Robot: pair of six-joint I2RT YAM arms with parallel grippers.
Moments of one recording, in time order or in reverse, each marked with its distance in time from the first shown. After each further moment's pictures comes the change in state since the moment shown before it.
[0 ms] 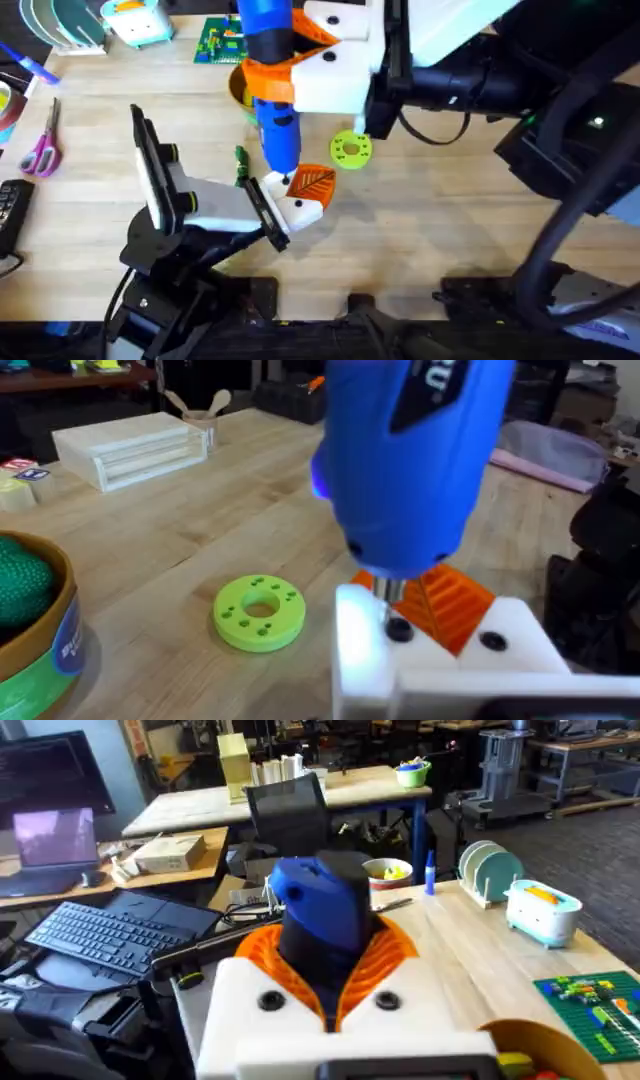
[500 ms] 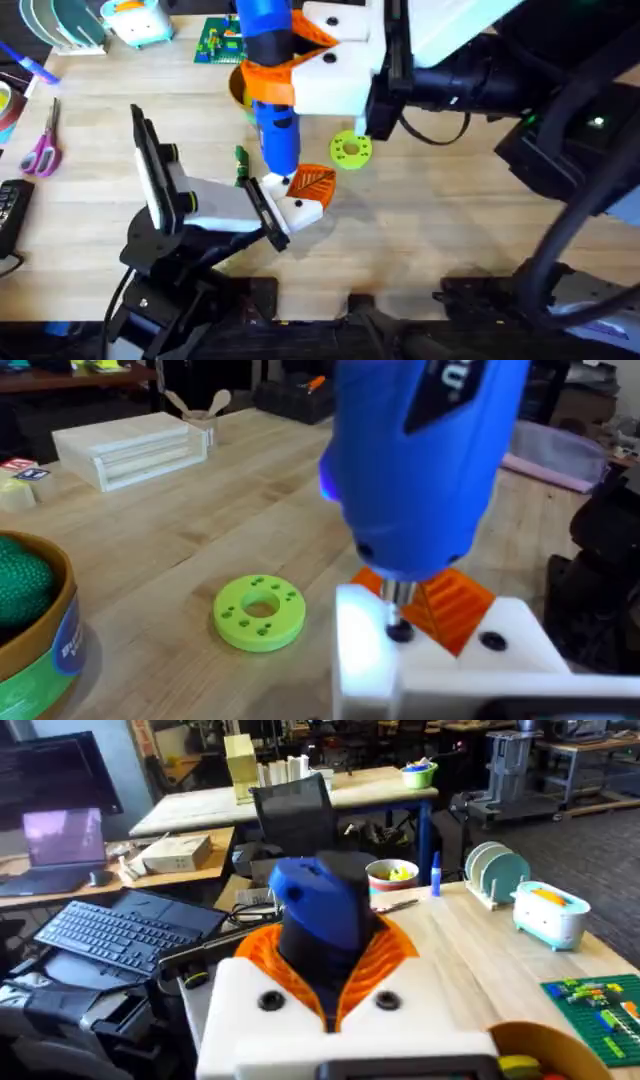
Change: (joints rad) left arm 0.000 0.000 0.000 0.000 0.000 0.000; right arm 0.000 0.000 0.000 0.005 -0.015 0.006
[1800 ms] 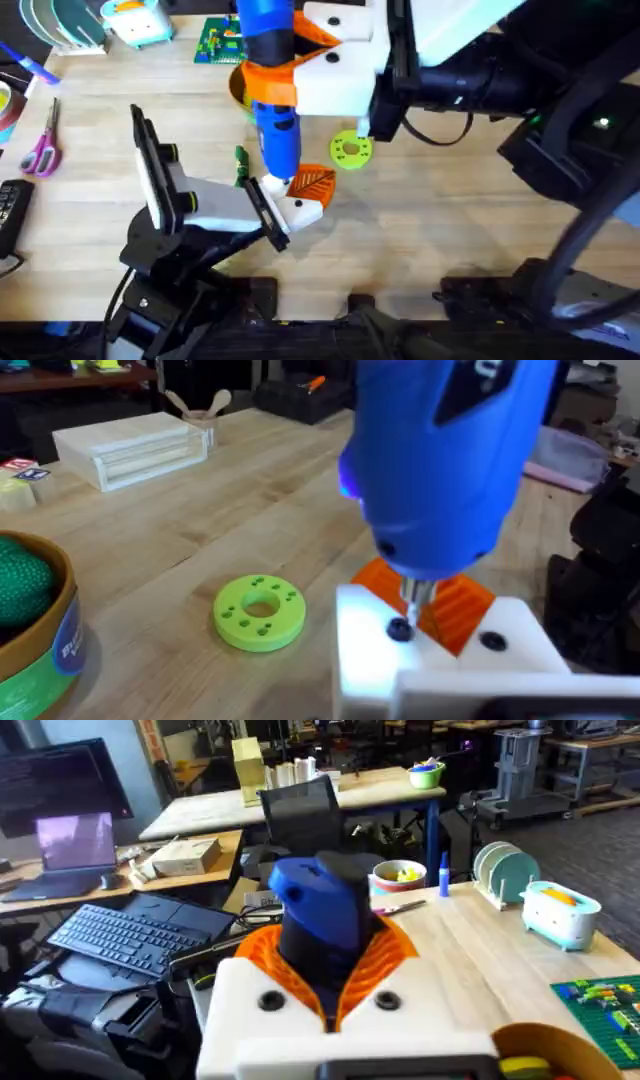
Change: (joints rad) left arm 0.000 0.000 0.000 0.000 0.000 0.000; right arm -0.001 -0.008 0.000 -0.001 -0.010 0.023
